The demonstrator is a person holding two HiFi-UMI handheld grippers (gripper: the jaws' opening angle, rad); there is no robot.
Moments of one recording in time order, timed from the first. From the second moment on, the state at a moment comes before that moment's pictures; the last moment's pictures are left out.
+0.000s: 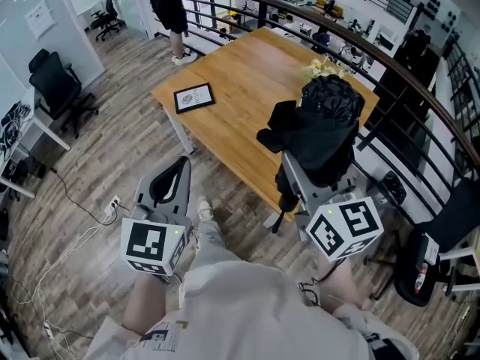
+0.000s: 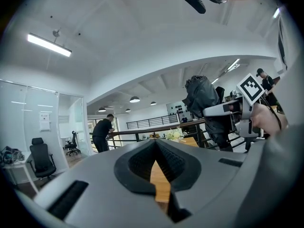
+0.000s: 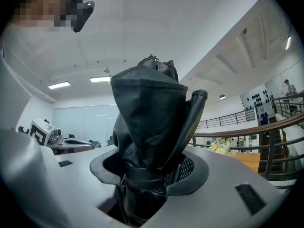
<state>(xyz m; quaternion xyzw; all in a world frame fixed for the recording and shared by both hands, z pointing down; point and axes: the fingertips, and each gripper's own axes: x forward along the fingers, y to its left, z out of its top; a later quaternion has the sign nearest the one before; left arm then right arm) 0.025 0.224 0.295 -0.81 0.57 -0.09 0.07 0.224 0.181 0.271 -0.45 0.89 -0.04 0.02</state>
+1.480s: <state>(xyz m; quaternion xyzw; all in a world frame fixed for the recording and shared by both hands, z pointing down) -0.231 -0.223 0.325 -0.84 0.53 -0.10 -0.01 -0.043 -0.265 0.307 -0.46 0.88 -0.10 -0.09</state>
